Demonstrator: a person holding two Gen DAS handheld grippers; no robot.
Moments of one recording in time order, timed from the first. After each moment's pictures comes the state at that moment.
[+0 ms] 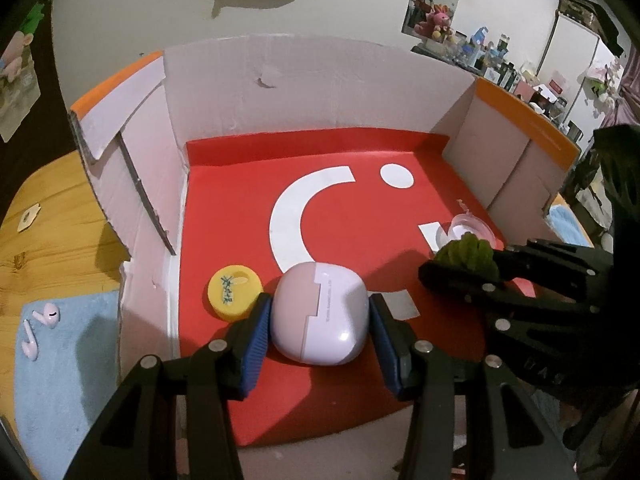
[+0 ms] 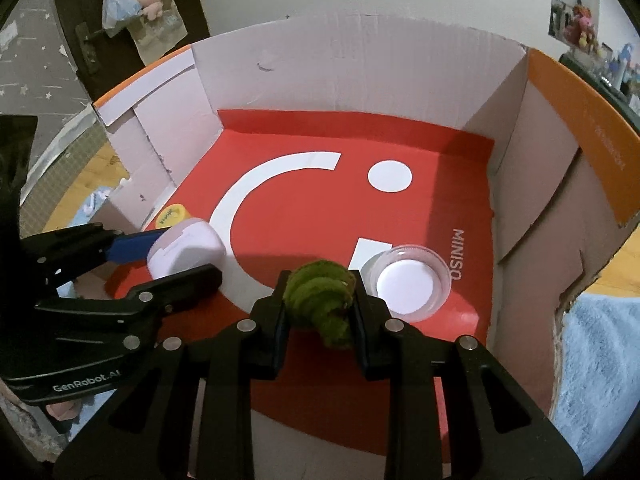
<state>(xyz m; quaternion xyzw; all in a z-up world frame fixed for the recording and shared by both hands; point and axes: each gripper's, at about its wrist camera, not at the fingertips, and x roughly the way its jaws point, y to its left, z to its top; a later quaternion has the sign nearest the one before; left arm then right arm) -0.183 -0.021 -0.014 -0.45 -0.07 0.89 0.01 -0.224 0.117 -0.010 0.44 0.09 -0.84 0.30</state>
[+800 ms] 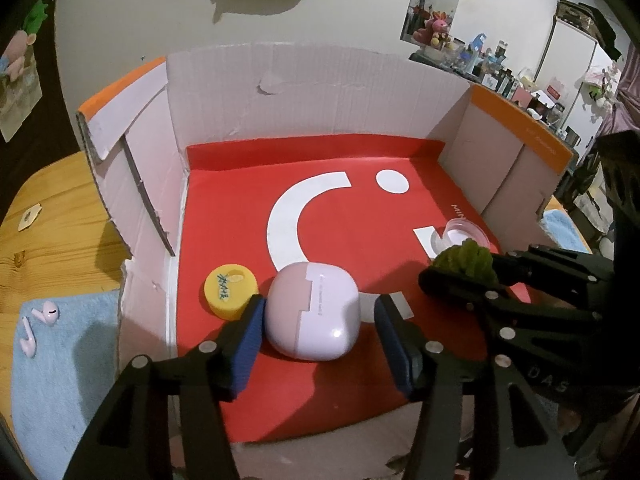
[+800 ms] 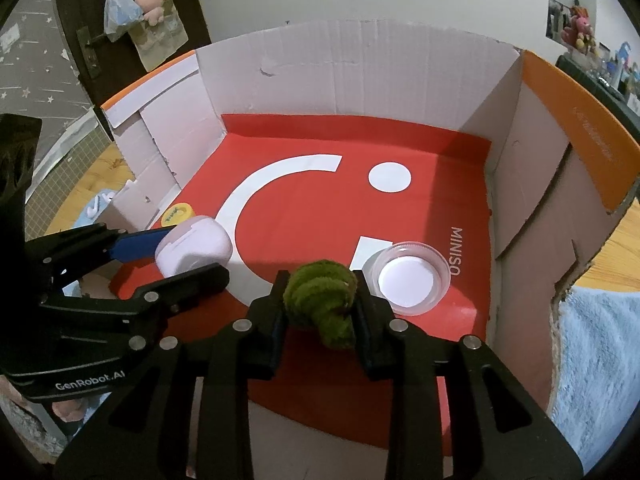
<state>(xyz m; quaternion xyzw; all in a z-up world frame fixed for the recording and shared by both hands) -0.180 -0.020 -0.013 -0.44 -0.07 0.90 0.01 -0.221 0.119 -0.008 0.43 0.08 -0.84 0.31</state>
